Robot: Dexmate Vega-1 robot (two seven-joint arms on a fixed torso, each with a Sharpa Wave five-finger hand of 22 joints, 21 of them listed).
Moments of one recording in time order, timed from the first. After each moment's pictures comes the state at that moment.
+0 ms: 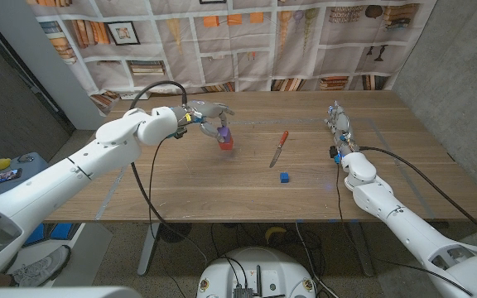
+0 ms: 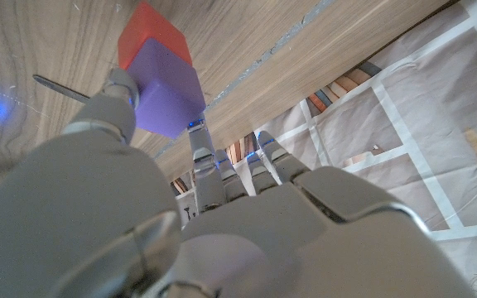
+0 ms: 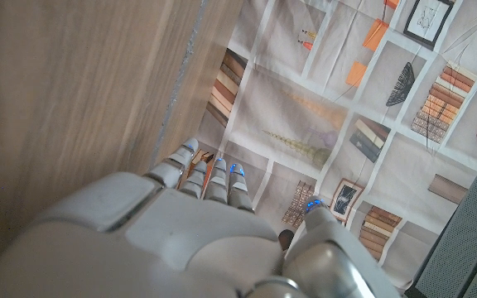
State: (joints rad) left arm 0.67 0.92 0.56 -1.91 0.62 -0.01 -0.30; left_hand 0.86 -0.09 0.49 -0.17 0.18 0.85 0.02 0.41 0.20 0.20 -0.18 0.20 0.17 0.05 -0.04 0.18 0.17 0.15 -0.03 0.20 0.17; right arm -0.82 -0.47 -0.38 -1.22 0.48 0.35 -0.20; right_hand 0.04 0.08 0.35 0.04 0.22 0.11 -0.01 0.18 0.17 0.07 0.01 0.18 0.18 -0.06 -0.02 0.21 0.27 0.16 -0.04 0.18 0.16
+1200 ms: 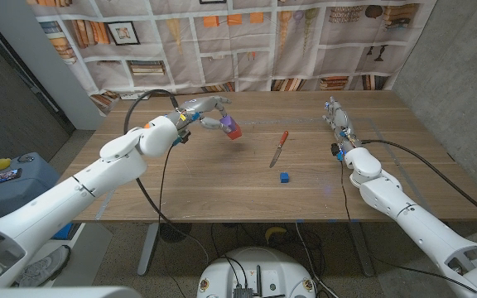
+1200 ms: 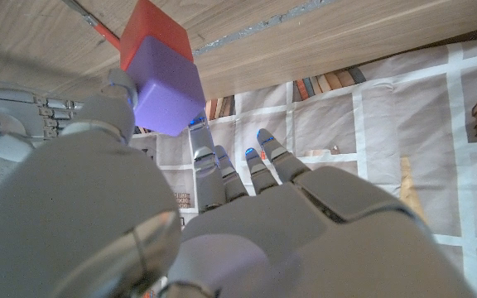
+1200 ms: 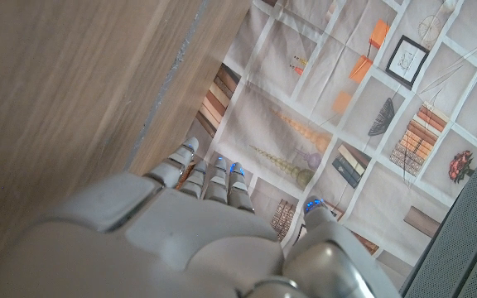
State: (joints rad) left arm 0.80 0.86 0.50 -1.94 0.41 0.13 -0.03; left_hand 0.85 -0.09 0.48 -0.17 0.19 0.87 0.04 0.41 0.20 0.25 -0.18 0.20 0.17 0.09 -0.04 0.18 0.17 0.17 -0.03 0.20 0.17; right arm -0.84 -0.55 -0.40 -1.34 0.43 0.27 -0.19; right_hand 0.05 0.08 0.35 0.04 0.22 0.11 -0.01 0.18 0.17 0.07 0.01 0.19 0.18 -0.06 -0.02 0.21 0.27 0.16 -0.04 0.18 0.16
